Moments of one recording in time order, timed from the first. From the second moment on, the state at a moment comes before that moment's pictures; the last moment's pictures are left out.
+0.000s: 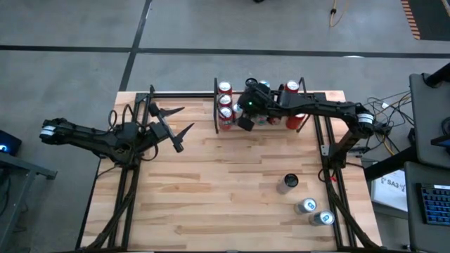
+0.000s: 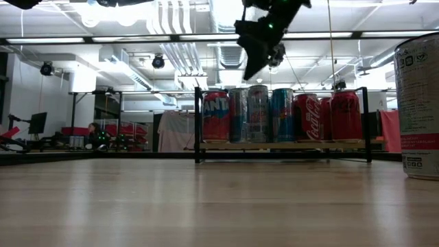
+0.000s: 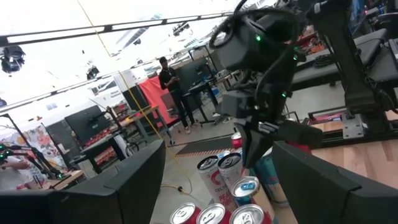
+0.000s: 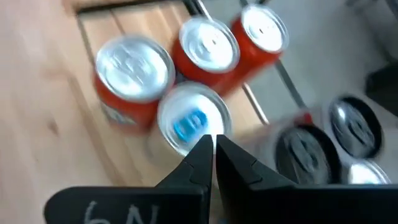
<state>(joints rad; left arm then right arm) -0.14 0.82 0.57 0.47 -0.67 0.57 -0.29 1.65 1.50 -0.70 0.33 -0.05</state>
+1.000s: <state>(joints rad) -0.14 0.82 0.57 0.45 -0.67 0.59 -0.34 1.74 1.50 -0.59 0.26 -0.22</state>
